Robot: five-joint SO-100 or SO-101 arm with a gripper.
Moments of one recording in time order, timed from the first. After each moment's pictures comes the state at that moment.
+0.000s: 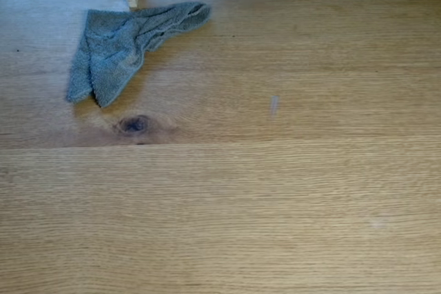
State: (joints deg) arm -6.4 156.8 174.6 43.7 -5.2
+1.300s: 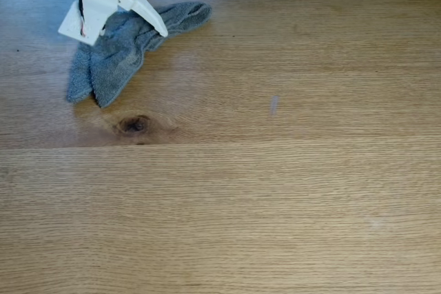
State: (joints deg) arm 54.7 66.5 131.0 19.2 -28.4
